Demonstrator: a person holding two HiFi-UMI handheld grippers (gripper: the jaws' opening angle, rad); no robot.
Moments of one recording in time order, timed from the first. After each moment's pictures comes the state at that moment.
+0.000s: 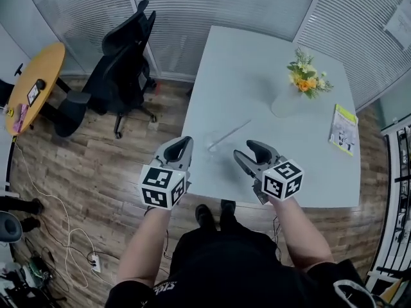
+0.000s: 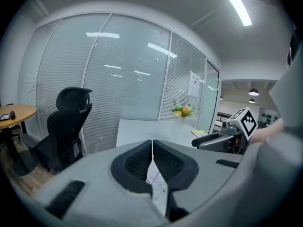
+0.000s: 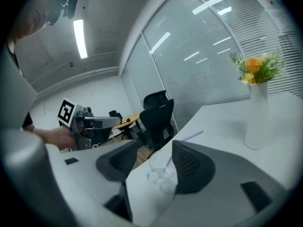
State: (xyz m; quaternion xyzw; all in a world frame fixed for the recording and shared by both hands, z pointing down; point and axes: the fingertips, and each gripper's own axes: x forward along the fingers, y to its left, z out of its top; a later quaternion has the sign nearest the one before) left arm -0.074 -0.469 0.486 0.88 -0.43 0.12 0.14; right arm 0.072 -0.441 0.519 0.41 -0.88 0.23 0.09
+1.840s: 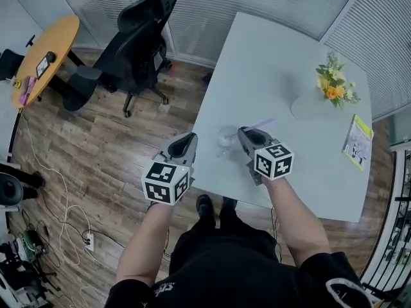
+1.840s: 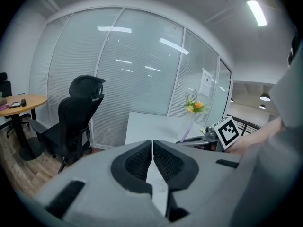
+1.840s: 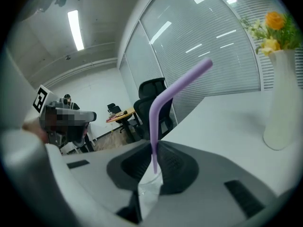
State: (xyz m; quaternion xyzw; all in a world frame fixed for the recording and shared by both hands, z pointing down) left arm -0.108 -0.476 0.531 0.85 -0.47 0.12 0.19; right arm 0.032 -0.514 0.600 0.40 -0.88 0.24 0.13
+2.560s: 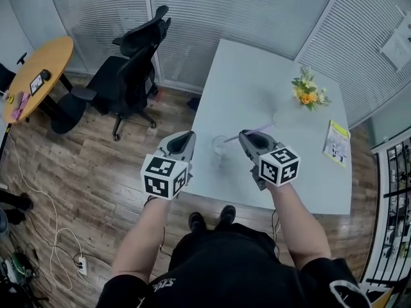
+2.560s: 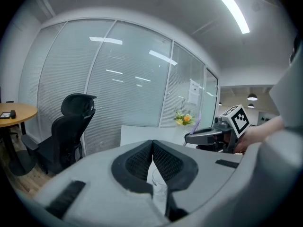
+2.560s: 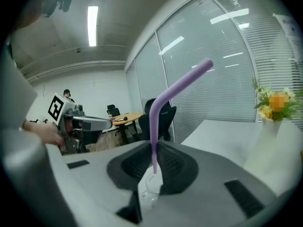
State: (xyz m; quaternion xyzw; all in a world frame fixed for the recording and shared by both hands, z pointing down) left arm -0.117 -0.469 0.460 0.89 -0.43 0.08 0.14; right arm 0.029 -0.476 0.476 0.43 -0.88 0.15 0.13
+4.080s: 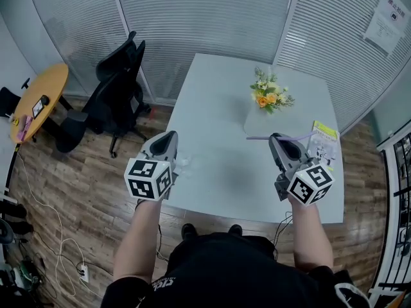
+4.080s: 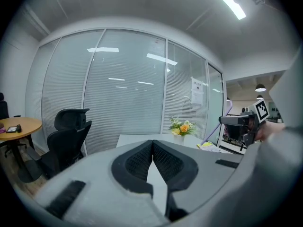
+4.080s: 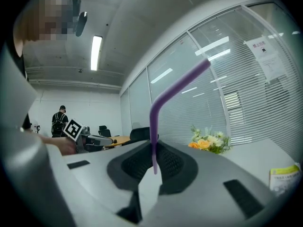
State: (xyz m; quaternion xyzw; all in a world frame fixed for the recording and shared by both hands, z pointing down) left arm 0.007 -0.478 0.403 0.87 -0.48 0.08 0.09; right arm 0.270 -0.427 0.360 0.49 -0.87 0.07 -0.01
